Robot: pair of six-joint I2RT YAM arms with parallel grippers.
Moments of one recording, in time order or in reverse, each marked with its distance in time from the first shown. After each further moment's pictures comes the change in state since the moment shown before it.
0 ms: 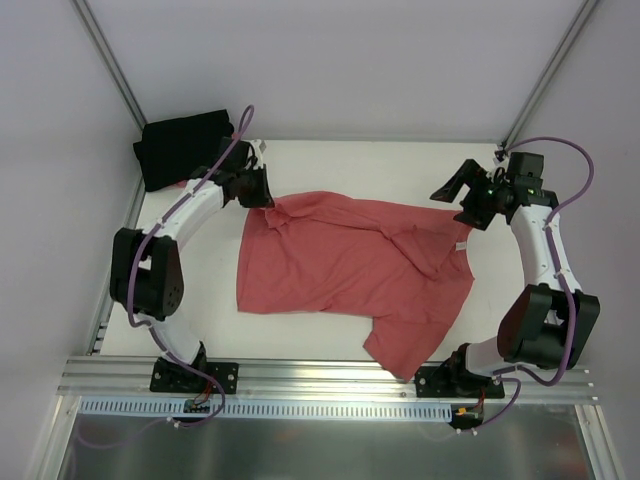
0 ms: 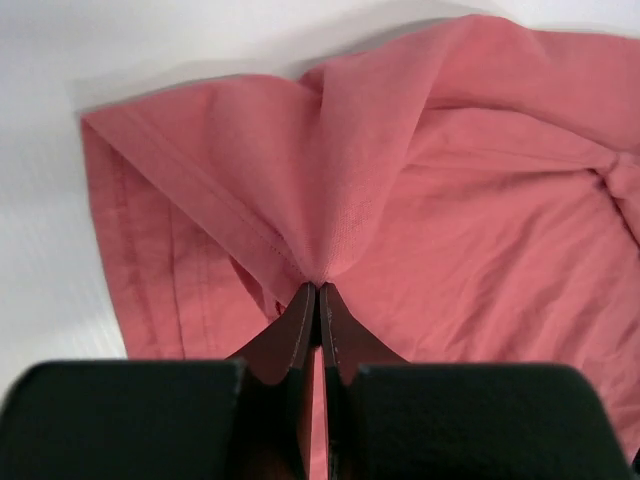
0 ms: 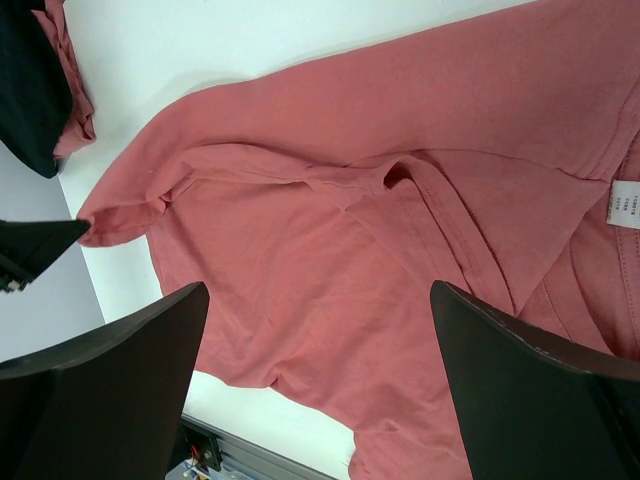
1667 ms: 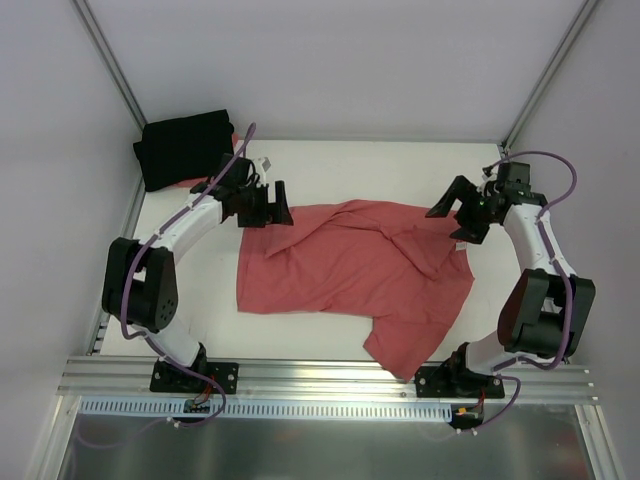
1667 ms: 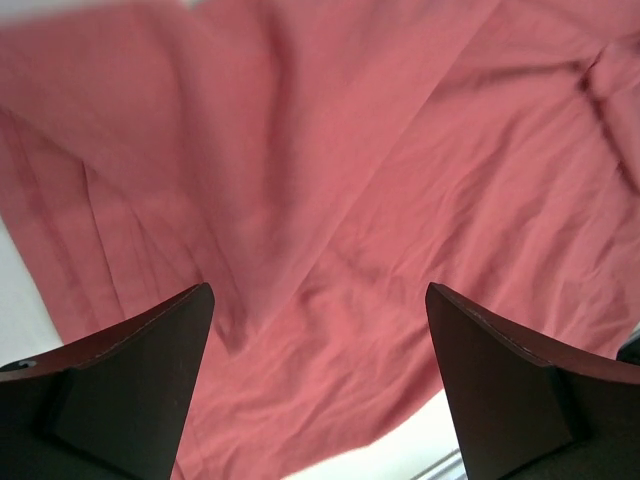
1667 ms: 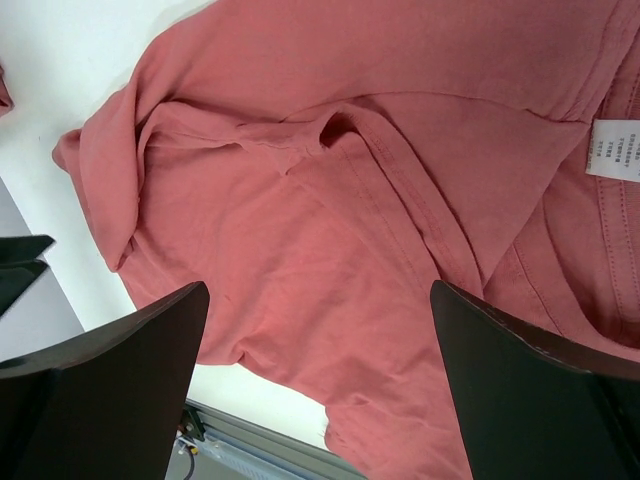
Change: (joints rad) left arm -0.029 -0.124 -0.175 0.029 0.117 -0.014; right arm 0.010 0.064 -0.060 -0.048 0.036 -0.052
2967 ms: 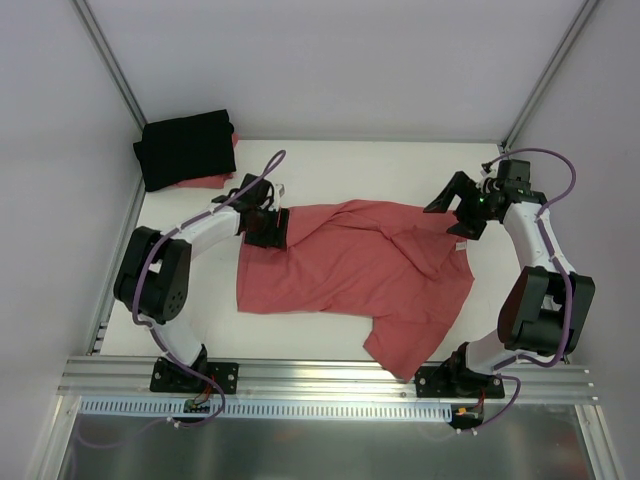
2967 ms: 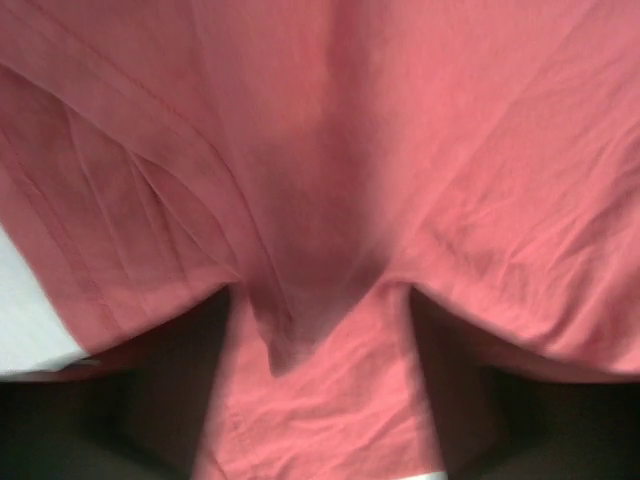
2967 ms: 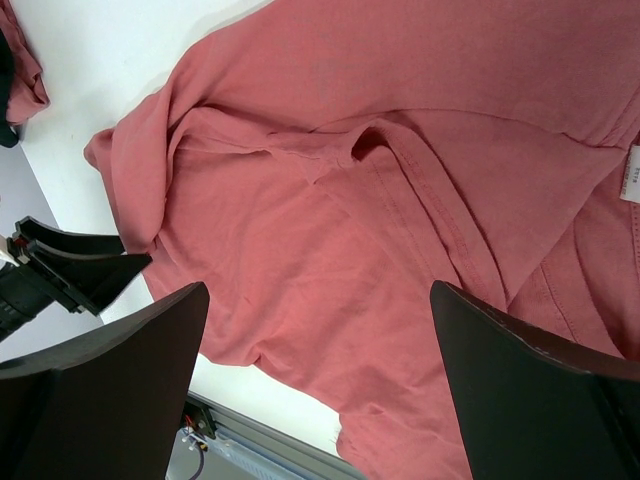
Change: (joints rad) left arm -0.093 0.069 -0.125 -0.002 -0.173 0.110; right arm 0.001 0.020 0.016 0.032 -0.054 0.015
